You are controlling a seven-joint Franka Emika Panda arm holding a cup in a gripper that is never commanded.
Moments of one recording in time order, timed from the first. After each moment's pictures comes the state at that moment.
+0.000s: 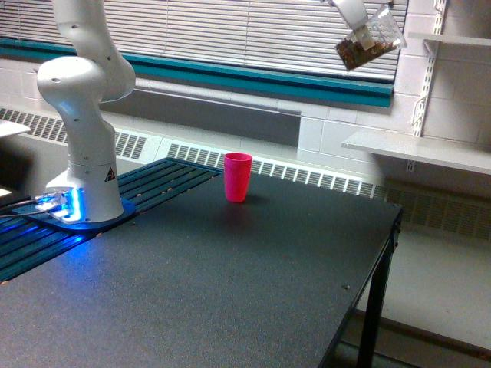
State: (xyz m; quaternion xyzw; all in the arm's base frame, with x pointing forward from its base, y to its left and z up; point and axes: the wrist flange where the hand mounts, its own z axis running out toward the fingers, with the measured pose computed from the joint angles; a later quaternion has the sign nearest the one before) arm 0.539 0.143 0.558 -0.92 0.23 -0.27 0.15
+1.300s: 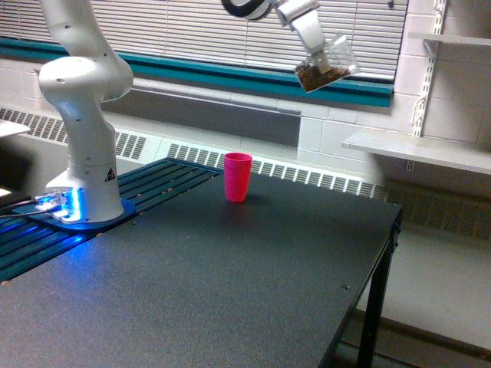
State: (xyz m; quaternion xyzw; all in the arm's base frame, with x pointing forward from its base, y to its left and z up) arm 0.447 0.158 0.498 -0.94 0.18 -0.25 0.12
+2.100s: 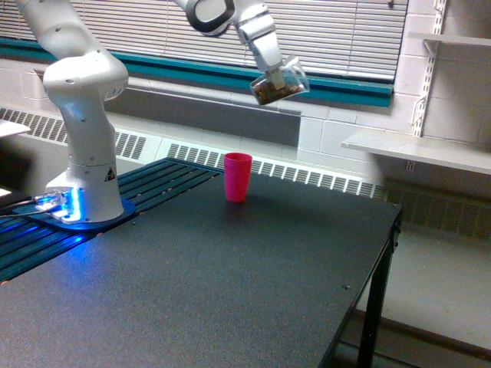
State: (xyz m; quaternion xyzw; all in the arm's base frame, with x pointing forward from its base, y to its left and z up) arm 0.331 0.204 0.449 -0.96 0.10 -0.22 0.10
